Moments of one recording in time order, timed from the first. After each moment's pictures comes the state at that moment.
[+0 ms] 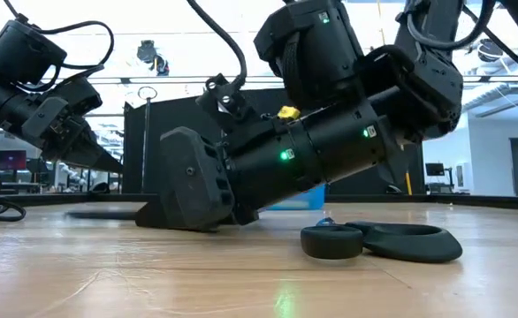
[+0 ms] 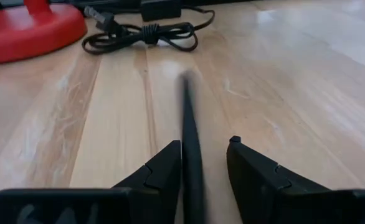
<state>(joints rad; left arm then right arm) 0.01 0.73 0.01 0.24 -0.21 -0.24 0.32 2.35 1.18 0.79 0.45 0.26</state>
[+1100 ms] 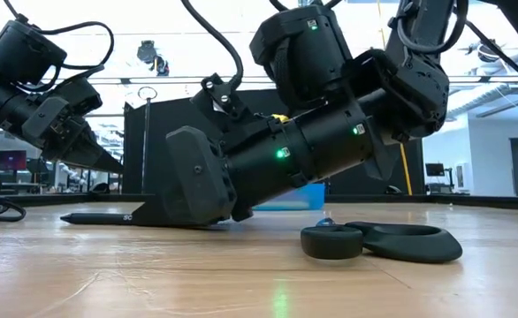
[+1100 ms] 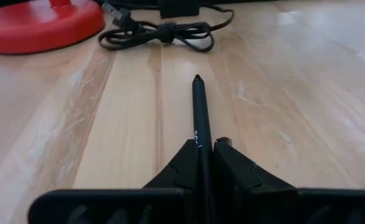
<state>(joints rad) 0.01 0.73 0.01 0.24 -0.21 -0.25 0.29 2.35 1.18 0.80 0.33 0.20</state>
